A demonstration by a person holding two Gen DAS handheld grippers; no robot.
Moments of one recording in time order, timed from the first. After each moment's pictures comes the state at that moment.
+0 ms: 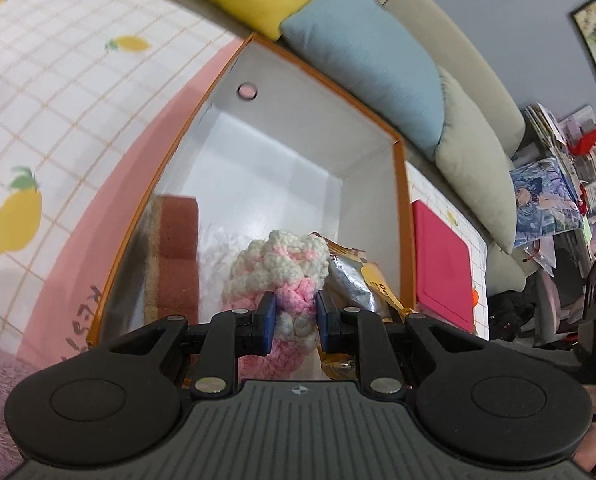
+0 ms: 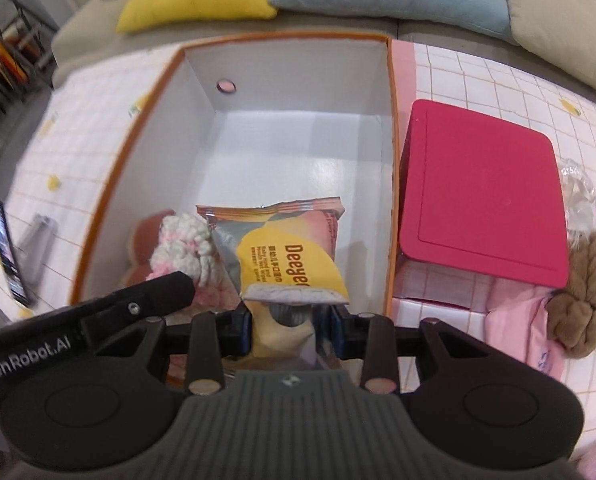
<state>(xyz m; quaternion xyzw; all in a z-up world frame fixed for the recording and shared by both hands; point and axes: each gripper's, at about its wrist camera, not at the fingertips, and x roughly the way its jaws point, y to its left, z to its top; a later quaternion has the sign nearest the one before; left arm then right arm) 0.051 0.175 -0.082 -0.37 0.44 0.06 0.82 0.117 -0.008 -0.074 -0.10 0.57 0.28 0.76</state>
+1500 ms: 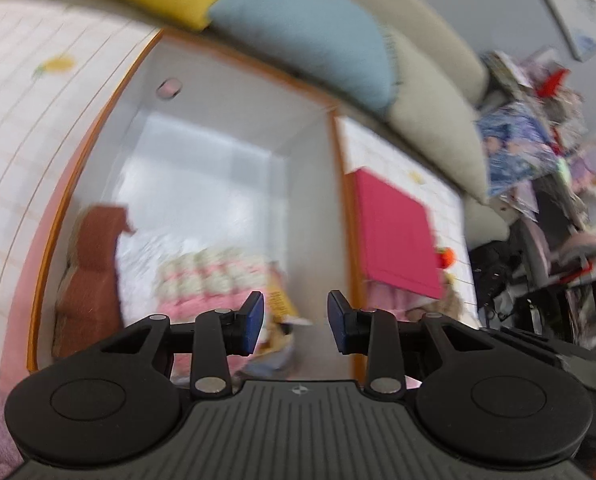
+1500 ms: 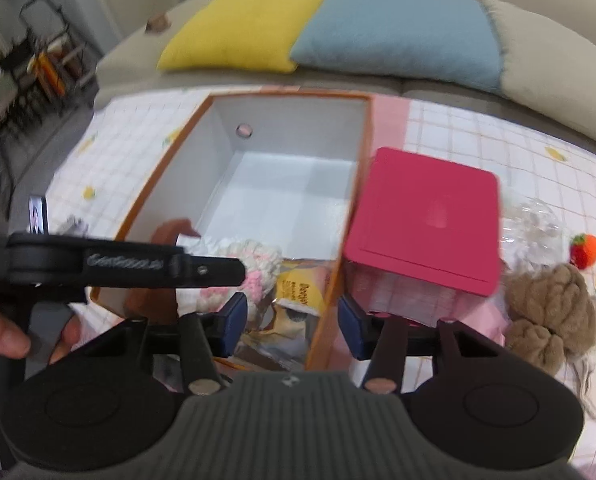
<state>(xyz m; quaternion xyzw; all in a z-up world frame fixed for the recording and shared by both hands) 0.060 0.143 -0.049 -0.30 0.45 -0.02 0.84 0.093 -0.091 -0.024 -0.06 0.48 0.33 0.81</state>
